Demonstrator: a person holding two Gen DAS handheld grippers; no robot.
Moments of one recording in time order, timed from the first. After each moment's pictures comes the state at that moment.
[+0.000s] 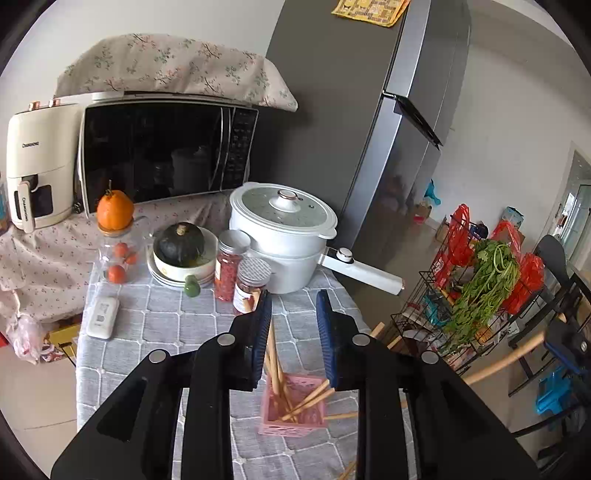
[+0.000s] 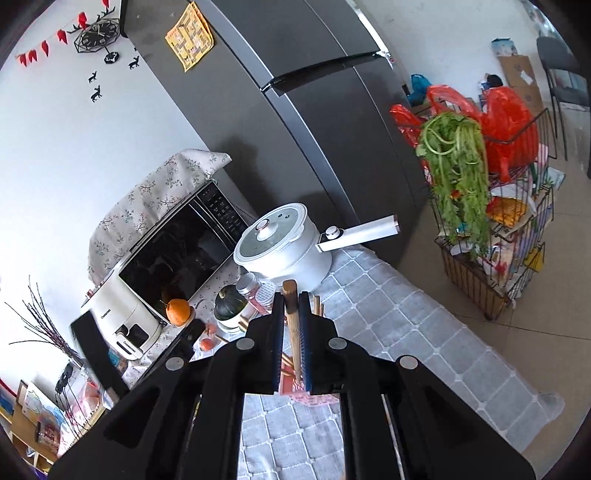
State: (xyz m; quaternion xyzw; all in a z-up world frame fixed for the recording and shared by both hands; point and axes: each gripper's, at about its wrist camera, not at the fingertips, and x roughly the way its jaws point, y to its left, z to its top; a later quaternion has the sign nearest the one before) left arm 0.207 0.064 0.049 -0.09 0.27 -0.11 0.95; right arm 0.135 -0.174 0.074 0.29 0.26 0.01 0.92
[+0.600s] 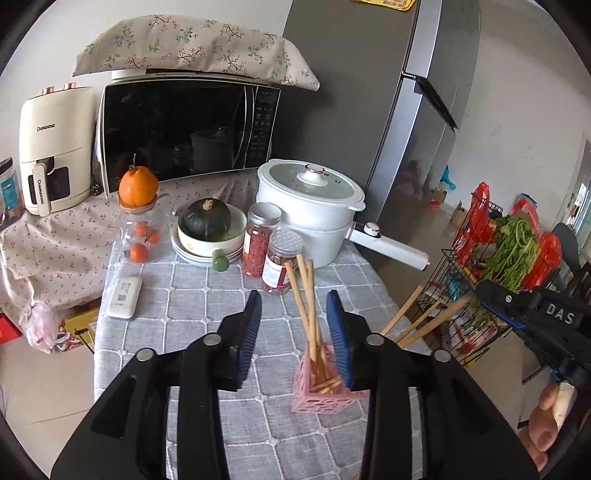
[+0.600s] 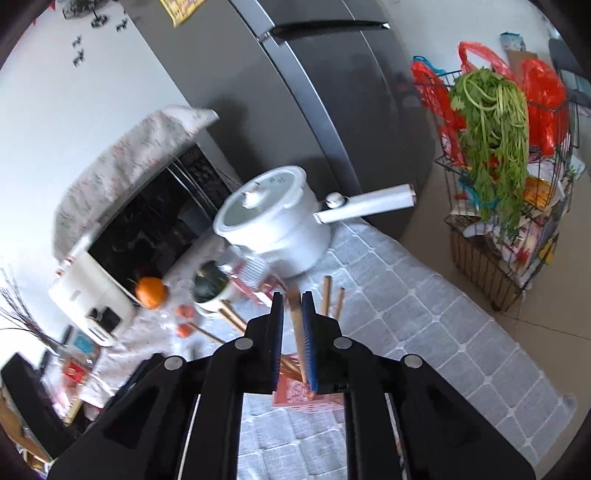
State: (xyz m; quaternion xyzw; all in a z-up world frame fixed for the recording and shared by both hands) left arm 0.202 0.087 0.017 -0.07 0.30 -0.08 0.95; right arm 0.208 -0.130 0.020 0.25 0.32 -0.02 0.91
